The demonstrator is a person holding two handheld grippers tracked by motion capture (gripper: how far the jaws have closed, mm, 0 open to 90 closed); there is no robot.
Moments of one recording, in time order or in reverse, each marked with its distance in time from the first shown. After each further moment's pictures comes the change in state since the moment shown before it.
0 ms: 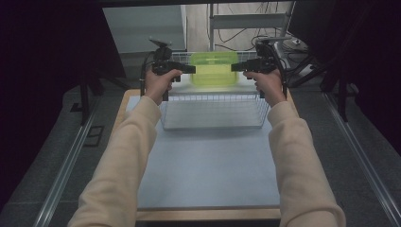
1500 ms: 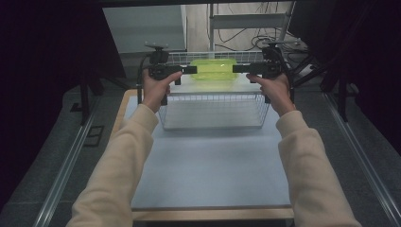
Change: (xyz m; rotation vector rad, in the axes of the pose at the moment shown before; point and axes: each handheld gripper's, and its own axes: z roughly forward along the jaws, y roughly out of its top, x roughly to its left) left arm -0.013 -0.018 -0.021 -0.101 0.037 0.084; right arm 0.014 -0.016 -0.028 -0.076 -0.019 -0.076
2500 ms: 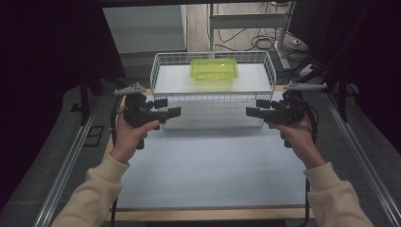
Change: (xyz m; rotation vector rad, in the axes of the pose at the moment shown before) left arm -0.037 -0.108 -0.090 -0.041 -0.076 0.185; right arm 0.019 -0.112 -0.077 -0.046 0.173 -0.150
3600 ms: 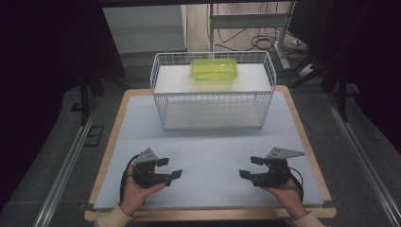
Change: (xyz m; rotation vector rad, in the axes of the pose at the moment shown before) left arm -0.006 -0.176 0.020 0.207 0.089 0.016; right arm 0.016 -0.172 0.018 0.130 -0.064 -0.057
